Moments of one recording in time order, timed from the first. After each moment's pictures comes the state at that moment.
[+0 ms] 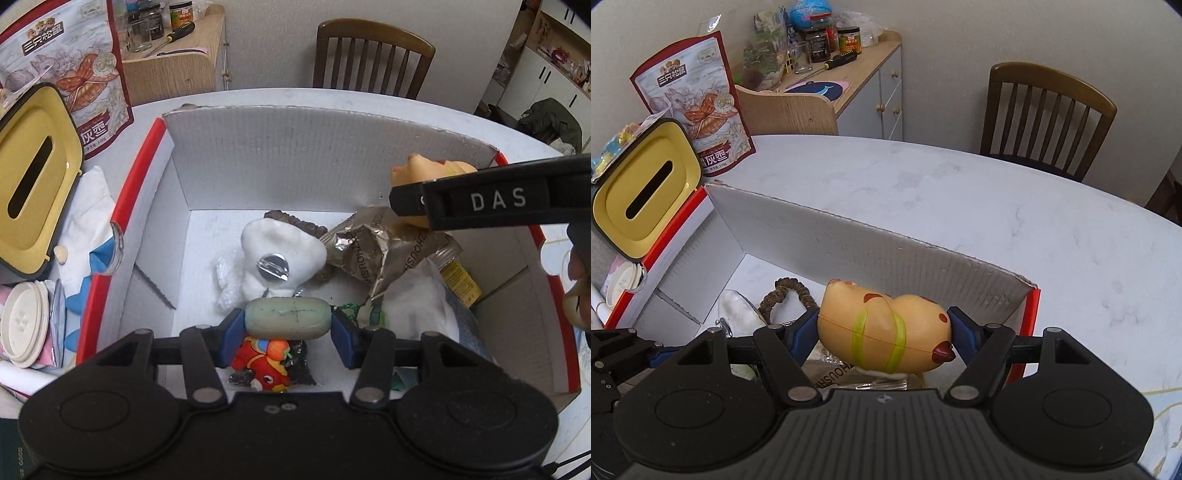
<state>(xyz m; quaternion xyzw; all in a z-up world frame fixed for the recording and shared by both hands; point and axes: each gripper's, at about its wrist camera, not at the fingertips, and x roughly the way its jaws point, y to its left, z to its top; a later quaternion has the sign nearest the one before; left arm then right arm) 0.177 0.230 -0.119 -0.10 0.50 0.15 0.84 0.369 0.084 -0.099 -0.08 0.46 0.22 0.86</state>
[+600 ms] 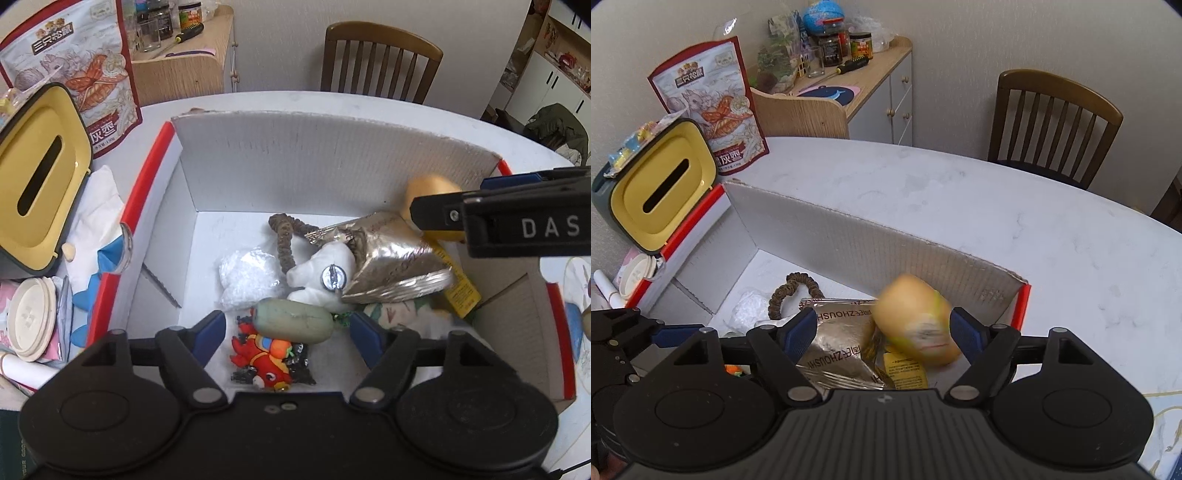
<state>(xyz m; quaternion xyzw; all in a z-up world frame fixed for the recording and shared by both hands) 0.172 0.226 -0.112 -0.11 0.50 0.17 0.84 0.357 0.073 -0.084 -0.08 0.45 0.24 0.85</state>
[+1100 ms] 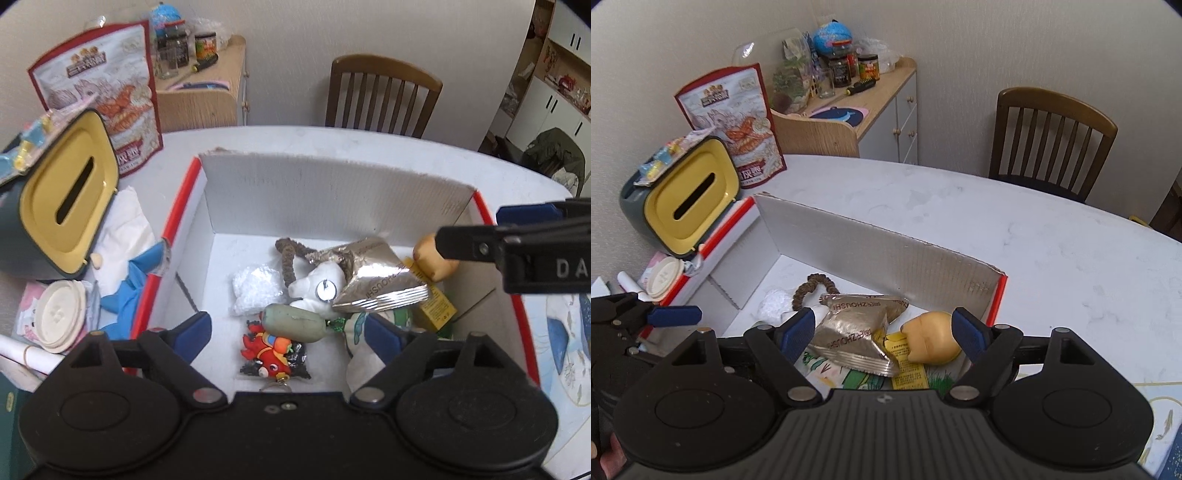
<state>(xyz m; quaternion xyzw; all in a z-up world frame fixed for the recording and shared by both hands) 0.152 0.215 -0.072 -0.11 0.45 0.19 0.86 0.322 0.052 -0.049 -0.07 0.43 0.25 0.86</state>
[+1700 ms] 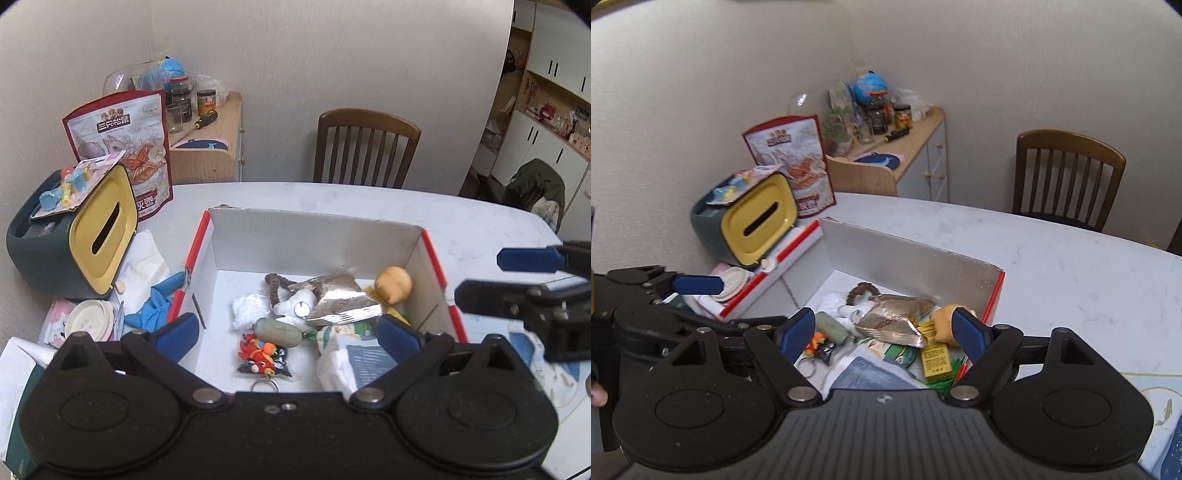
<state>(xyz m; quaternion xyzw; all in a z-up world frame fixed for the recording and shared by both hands) 0.098 0.180 -0.019 -0.09 0.38 0.18 0.90 0.239 0.000 0.000 -0.03 0.36 0.32 0.88</state>
